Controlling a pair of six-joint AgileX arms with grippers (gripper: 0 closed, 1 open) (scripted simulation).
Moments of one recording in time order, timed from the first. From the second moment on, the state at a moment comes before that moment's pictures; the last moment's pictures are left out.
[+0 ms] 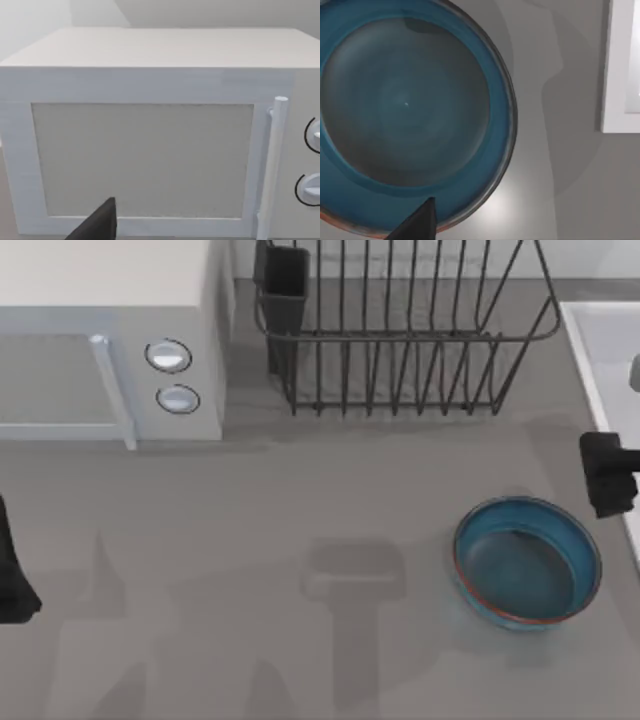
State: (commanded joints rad) left arm 0.00 0.00 0.00 0.00 0.00 0.00; right arm 0.22 1.51 1.16 -1.05 0.00 0.23
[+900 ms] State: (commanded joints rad) left arm 0.00 0.00 0.00 0.00 0.00 0.00; right arm 0.25 1.75 1.26 -1.08 0.00 0.26
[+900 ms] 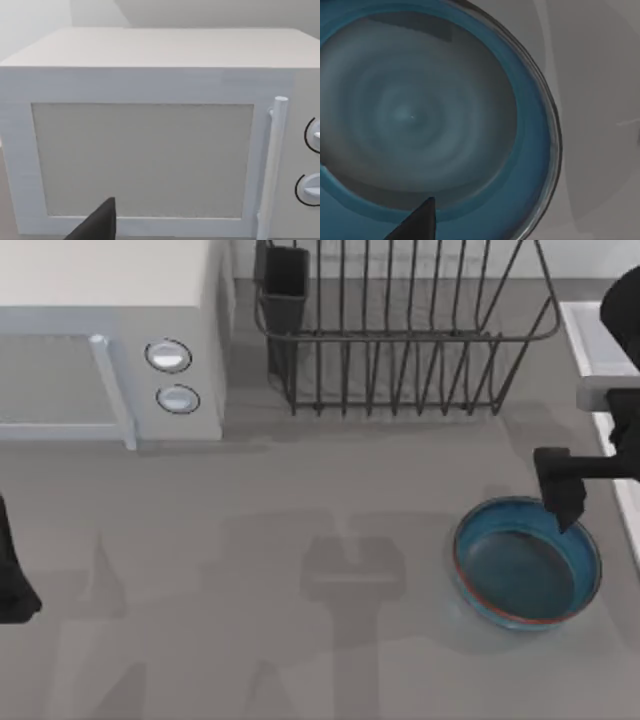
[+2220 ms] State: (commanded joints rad) left arm 0.00 0.00 0.00 0.00 0.00 0.00; right arm 0.26 1.84 1.08 -0.81 0.00 0.27
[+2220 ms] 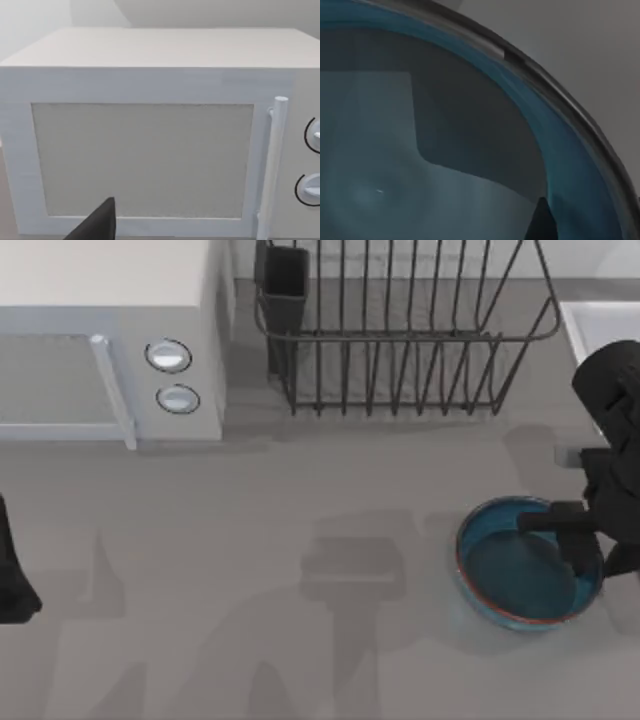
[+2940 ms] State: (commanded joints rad) left arm 0.00 0.00 0.00 0.00 0.00 0.00; right arm 0.26 1.84 1.08 -0.81 0.00 0.27
